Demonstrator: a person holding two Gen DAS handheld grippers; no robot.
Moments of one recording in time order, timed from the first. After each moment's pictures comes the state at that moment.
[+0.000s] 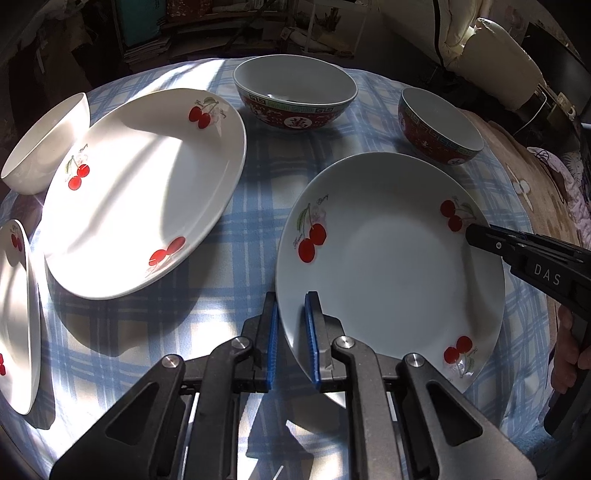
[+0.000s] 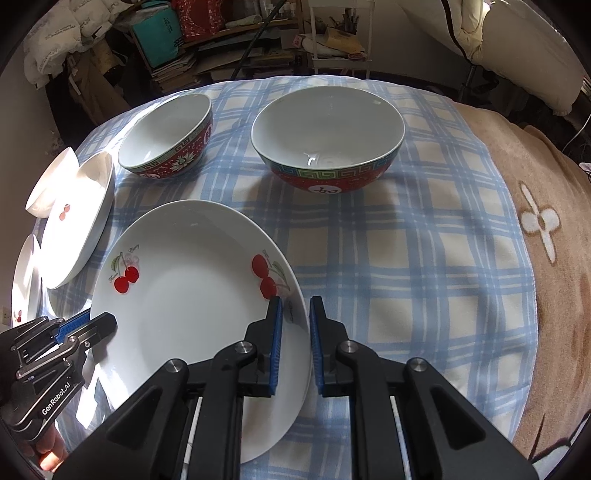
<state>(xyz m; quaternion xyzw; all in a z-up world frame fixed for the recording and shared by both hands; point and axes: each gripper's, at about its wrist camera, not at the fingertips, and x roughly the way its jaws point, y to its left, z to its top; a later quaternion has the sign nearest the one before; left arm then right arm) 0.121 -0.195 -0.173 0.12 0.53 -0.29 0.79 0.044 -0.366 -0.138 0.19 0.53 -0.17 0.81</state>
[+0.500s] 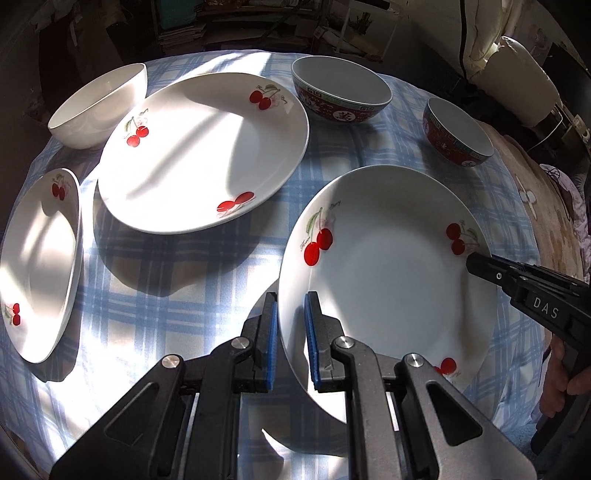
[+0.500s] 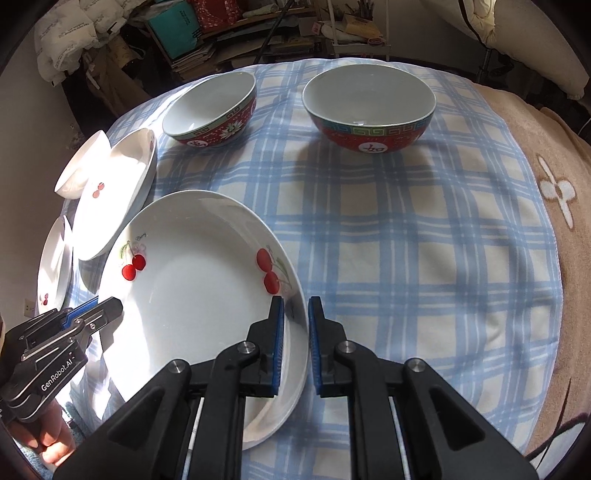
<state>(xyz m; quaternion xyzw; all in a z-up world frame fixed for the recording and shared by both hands) 0.107 -0.138 -0.158 0.10 0.55 -0.25 0.79 0.029 -0.327 -0.138 0.22 0.54 -0.13 0.80</state>
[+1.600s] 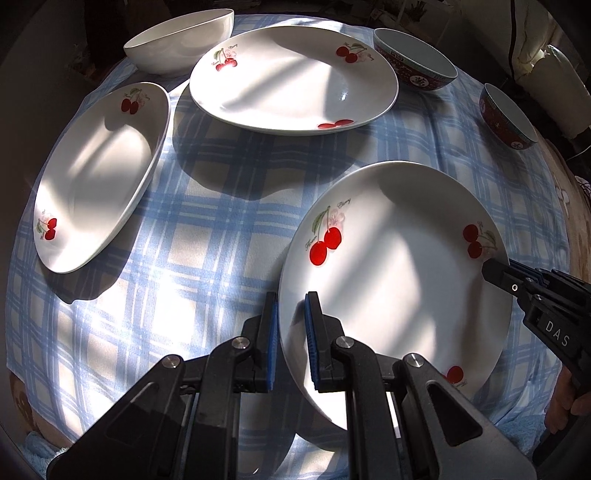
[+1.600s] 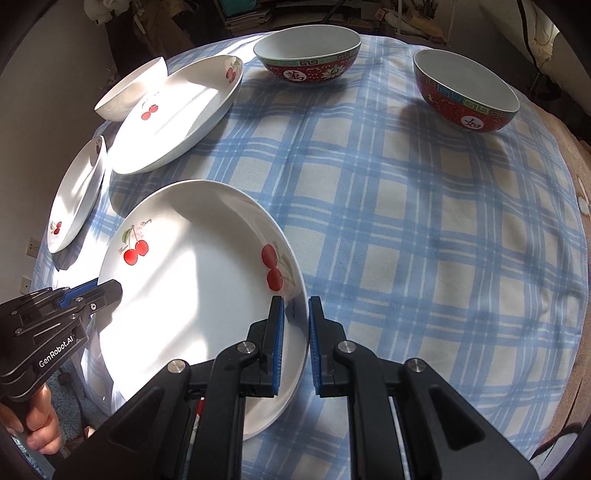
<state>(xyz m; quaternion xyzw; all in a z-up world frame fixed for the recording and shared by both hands) 0.087 -0.081 -0.174 0.10 0.59 -0.16 0.78 0.035 -0.257 -0.150 0.16 0.58 -0.06 0.80</state>
